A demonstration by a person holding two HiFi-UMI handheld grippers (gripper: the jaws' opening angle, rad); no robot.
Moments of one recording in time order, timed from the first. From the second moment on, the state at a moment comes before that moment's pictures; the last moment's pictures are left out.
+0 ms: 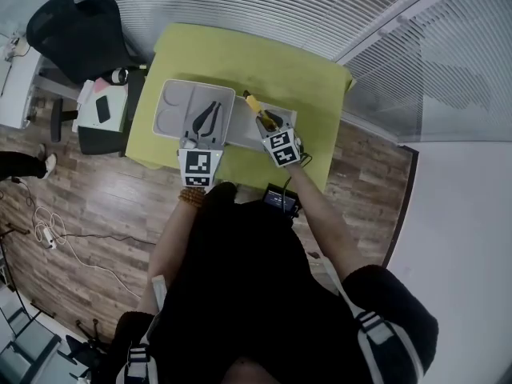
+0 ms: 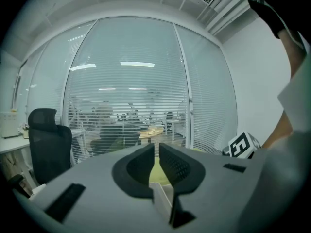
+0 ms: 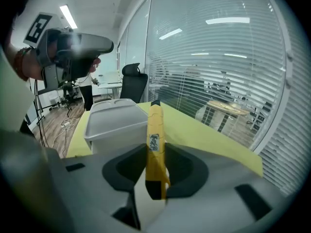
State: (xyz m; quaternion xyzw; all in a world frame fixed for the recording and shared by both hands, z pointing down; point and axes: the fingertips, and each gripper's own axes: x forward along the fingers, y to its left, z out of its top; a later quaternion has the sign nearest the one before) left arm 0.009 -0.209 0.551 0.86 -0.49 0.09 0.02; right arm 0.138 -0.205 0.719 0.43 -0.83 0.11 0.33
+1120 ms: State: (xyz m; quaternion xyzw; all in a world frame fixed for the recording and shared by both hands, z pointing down) left arm -0.004 -0.216 0.563 0.86 -0.51 0.09 0.04; right arm 0.127 -0.192 0.800 0.34 -0.80 0.19 0.46
